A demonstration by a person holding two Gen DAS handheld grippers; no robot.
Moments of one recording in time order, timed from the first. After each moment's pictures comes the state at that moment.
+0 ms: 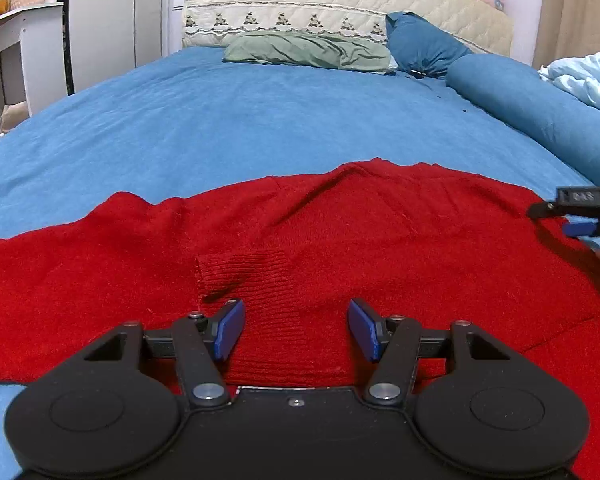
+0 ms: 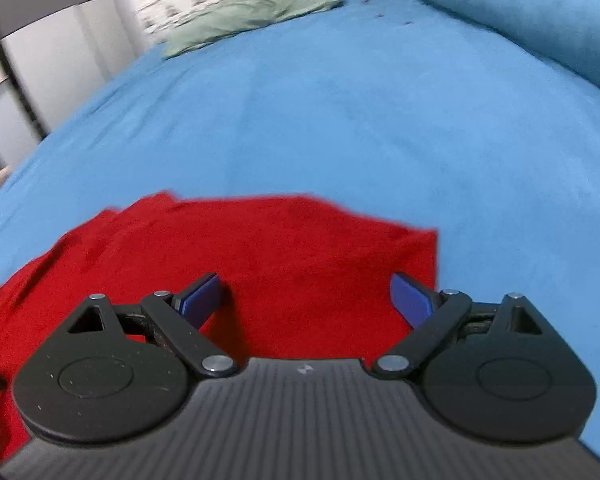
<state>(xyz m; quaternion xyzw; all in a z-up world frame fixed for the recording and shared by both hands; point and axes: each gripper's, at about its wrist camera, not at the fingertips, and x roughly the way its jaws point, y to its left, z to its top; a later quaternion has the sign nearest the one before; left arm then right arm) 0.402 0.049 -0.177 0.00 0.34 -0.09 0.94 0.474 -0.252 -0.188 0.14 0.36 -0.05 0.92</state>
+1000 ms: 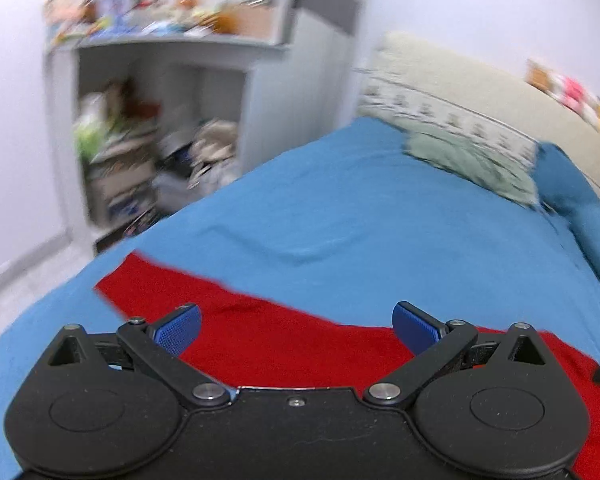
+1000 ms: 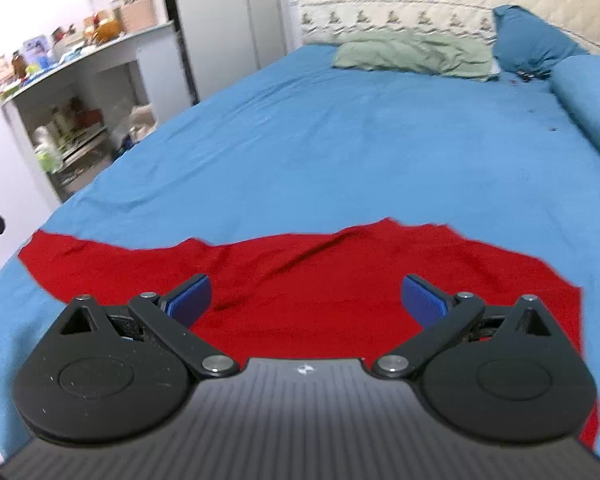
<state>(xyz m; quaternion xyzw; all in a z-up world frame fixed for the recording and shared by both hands) 0.320 0.312 -0.043 -0.14 0.28 0.12 0.94 0.385 -0.007 -0.054 0.02 0.34 0.11 0.93</state>
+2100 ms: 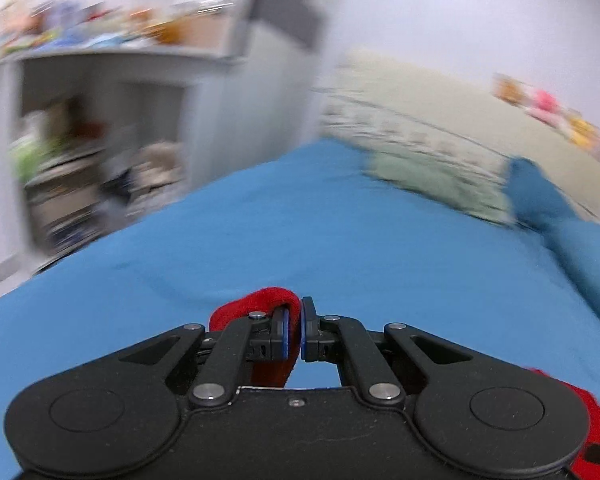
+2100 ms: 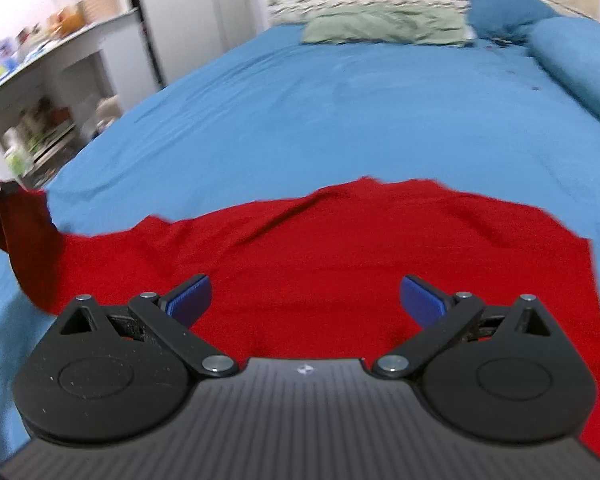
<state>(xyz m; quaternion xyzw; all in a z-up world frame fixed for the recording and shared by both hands) 0.410 0.234 -0.042 -0.11 0.23 0.03 0.97 0.393 -0.035 -0.097 0.05 0.35 0.06 0.93</state>
